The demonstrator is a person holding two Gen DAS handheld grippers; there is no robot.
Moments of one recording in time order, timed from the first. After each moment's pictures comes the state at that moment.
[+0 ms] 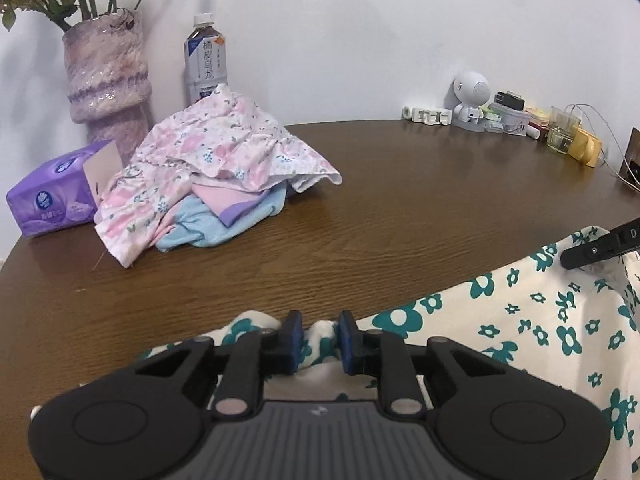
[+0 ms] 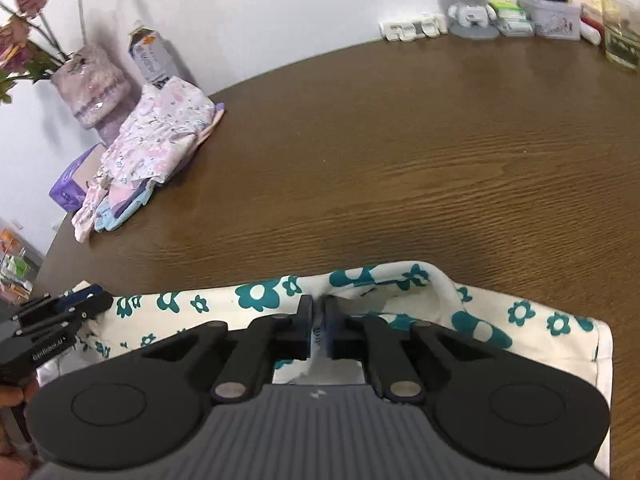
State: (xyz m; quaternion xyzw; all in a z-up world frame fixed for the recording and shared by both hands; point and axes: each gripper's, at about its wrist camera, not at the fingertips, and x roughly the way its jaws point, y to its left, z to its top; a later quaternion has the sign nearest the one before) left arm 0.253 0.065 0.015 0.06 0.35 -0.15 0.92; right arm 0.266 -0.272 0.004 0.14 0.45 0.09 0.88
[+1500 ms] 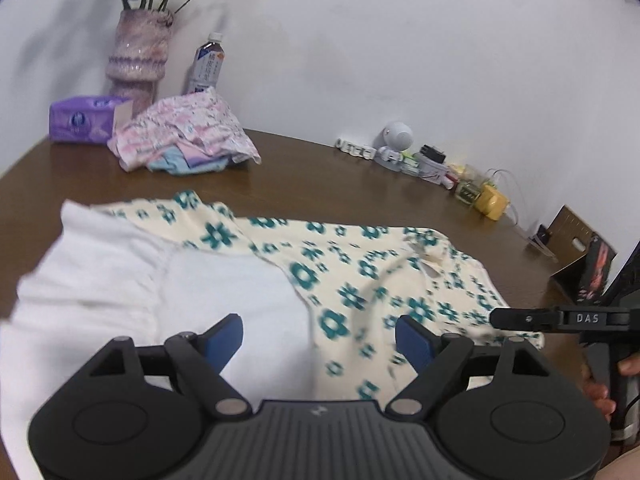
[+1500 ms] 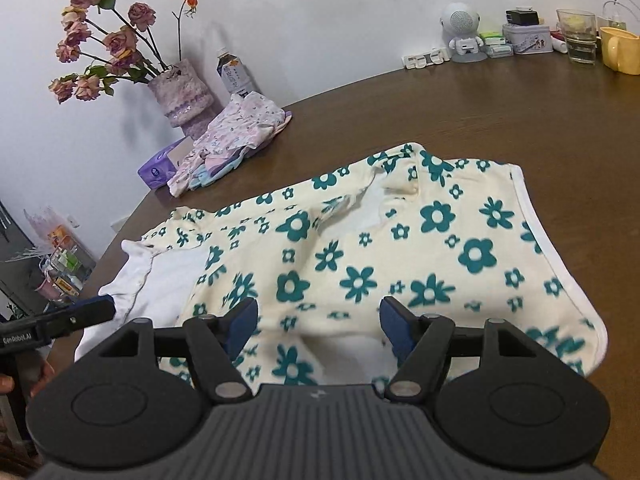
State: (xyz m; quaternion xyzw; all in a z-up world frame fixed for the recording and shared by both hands) left arm 0.055 0.080 0.054 -0.11 0.33 -0.22 0.91; right arm 0.061 -0.282 0.031 0.17 0.37 0.14 0.90
